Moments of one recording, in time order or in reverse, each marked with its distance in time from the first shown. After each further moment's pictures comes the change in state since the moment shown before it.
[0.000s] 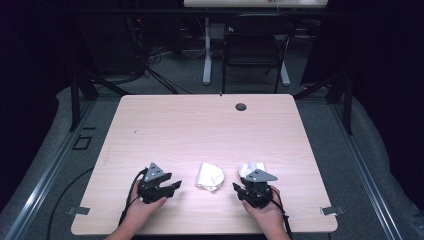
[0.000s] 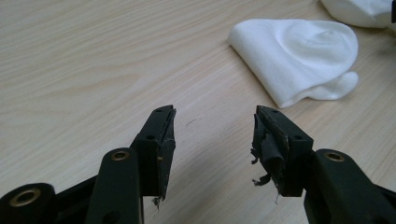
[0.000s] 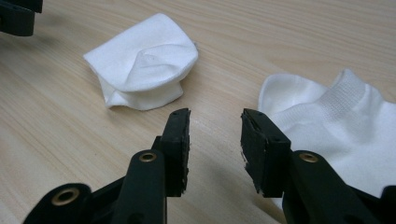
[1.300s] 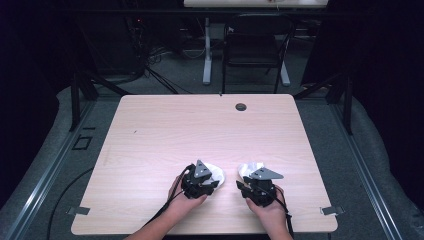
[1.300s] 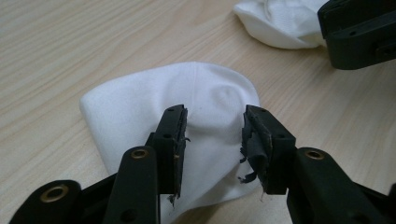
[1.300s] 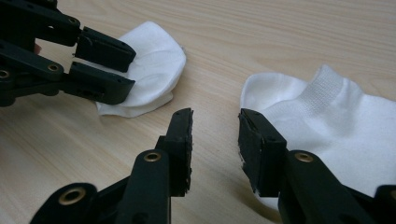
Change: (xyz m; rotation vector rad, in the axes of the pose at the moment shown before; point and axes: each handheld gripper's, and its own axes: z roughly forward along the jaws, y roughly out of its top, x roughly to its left) left arm -0.077 0.046 0.074 0.071 -0.096 0.114; right arm -0.011 0.000 -0.004 -0.011 0.011 0.057
